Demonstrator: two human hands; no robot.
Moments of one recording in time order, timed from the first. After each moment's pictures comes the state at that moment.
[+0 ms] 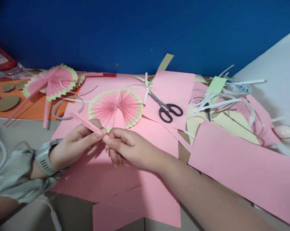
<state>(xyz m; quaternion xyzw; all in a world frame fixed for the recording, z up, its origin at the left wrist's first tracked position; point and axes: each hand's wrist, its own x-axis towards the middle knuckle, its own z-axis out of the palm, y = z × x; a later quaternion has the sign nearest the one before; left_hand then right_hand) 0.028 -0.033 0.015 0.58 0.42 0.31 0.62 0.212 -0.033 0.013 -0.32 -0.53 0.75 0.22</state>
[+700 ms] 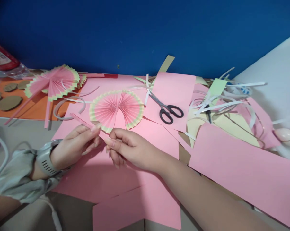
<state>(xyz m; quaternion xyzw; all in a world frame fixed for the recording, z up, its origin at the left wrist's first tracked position) 0.031 -0.033 0.016 0.49 0.46 0.31 0.67 0.213 -0.034 0.012 -0.30 -0.51 0.77 0.23</state>
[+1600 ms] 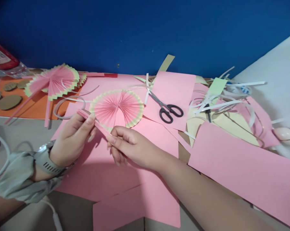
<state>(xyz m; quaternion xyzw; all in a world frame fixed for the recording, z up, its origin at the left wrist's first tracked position) 0.037 -0.033 0.015 0.55 0.48 0.48 0.49 0.214 -0.033 0.010 -0.31 -0.51 0.77 0.24</state>
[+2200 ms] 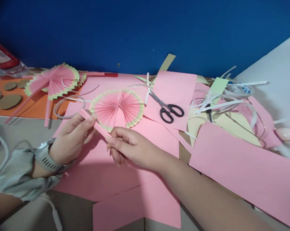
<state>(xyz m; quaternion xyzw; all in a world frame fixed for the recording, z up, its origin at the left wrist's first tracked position) 0.033 -0.031 0.011 0.49 0.47 0.49 0.55 0.214 -0.033 0.010 -0.31 -0.51 0.78 0.22</state>
